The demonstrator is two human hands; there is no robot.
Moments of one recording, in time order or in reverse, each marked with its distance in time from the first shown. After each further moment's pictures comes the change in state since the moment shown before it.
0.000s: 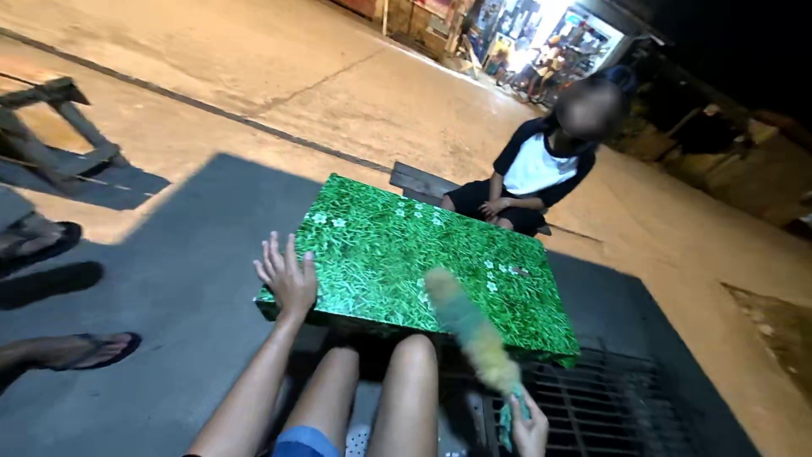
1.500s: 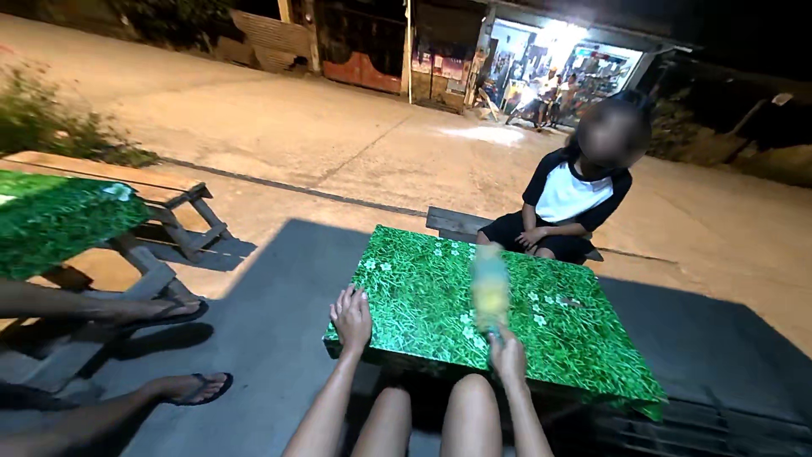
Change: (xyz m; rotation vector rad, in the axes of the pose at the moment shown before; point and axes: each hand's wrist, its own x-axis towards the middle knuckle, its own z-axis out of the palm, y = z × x) left_hand 0.004 0.011 -0.008 0.003 -0.086 -0.024; right_hand 0.099 -0.125 0.158 -0.222 -0.333 -0.218
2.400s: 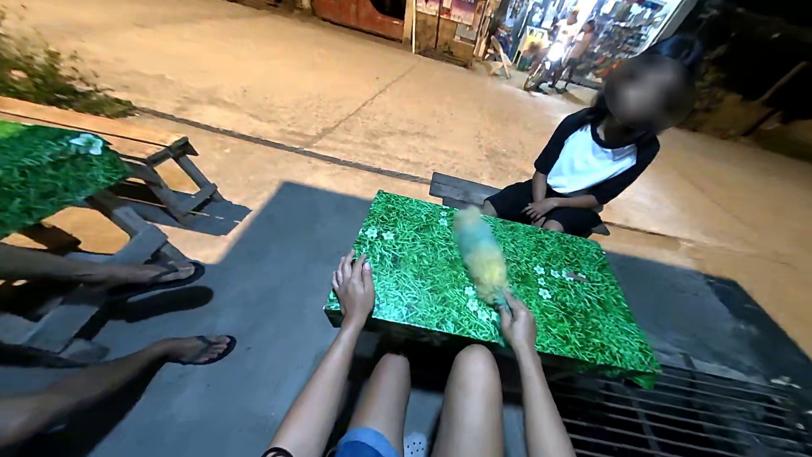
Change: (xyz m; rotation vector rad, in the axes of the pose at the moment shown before) left_hand 0.000 -0.008 0.004 -0.043 0.006 0.024; right_hand 0.015 0.026 -0.002 -0.115 0.039 -0.085
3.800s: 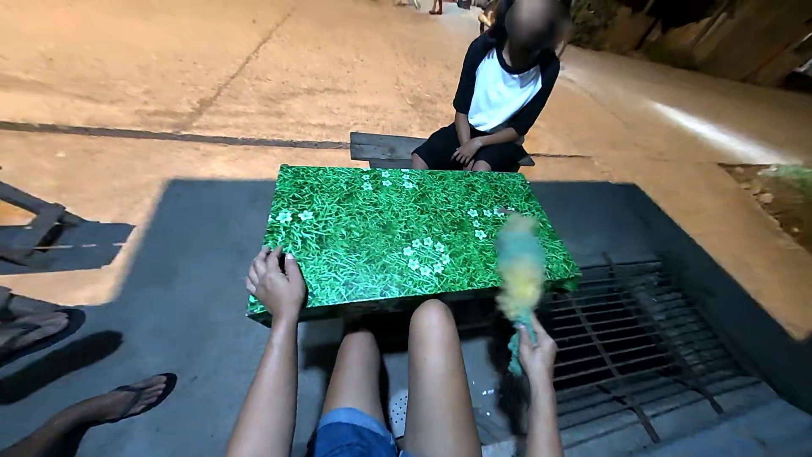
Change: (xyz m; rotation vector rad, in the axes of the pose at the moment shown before) left_hand 0.003 0.004 -0.001 0.075 -0.080 -0.067; right_hand -0.175 0.076 -0.078 0.237 0.364 0.448
